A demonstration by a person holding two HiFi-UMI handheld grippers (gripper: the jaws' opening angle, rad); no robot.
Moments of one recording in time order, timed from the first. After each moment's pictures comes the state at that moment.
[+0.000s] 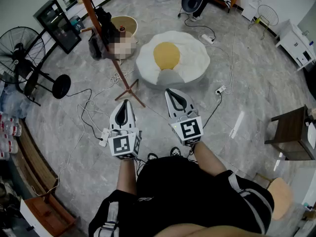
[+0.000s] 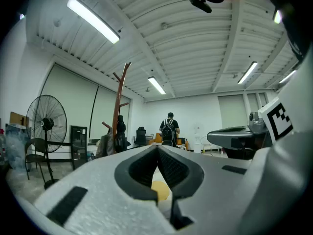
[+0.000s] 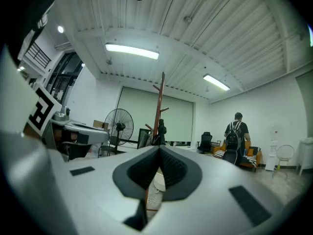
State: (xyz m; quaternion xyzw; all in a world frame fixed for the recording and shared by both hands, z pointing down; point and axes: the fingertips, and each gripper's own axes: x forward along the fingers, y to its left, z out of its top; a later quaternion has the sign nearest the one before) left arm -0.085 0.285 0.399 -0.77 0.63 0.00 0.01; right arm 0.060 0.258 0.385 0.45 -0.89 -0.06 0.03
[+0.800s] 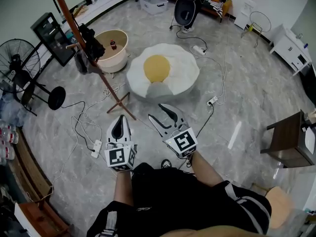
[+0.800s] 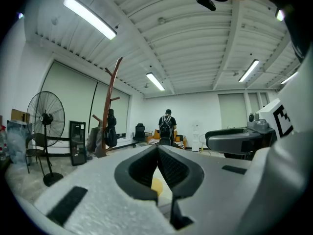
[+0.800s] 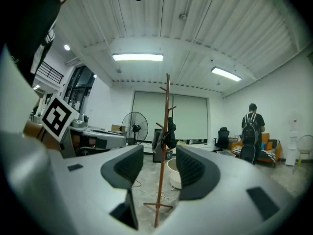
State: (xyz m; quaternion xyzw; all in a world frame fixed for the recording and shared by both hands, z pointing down) left arm -0.002 0.298 0.416 -0.77 0.64 -0.01 -0.01; right arm 0.120 0.284 0.404 0.34 -0.94 -0.04 0.02
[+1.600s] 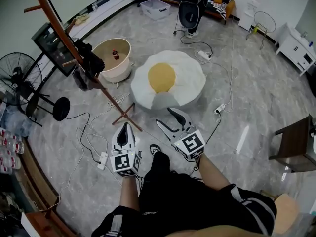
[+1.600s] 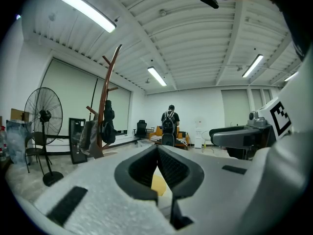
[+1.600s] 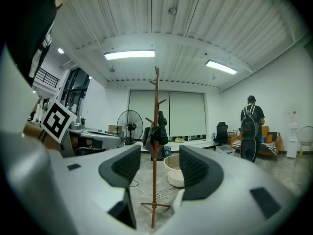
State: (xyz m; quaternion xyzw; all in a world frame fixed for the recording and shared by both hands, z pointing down) left arm -0.005 0.214 0.455 -0.76 0.65 -0.03 -0.03; right arm 0.140 0.189 0.443 0.35 -0.94 -0.01 0.03
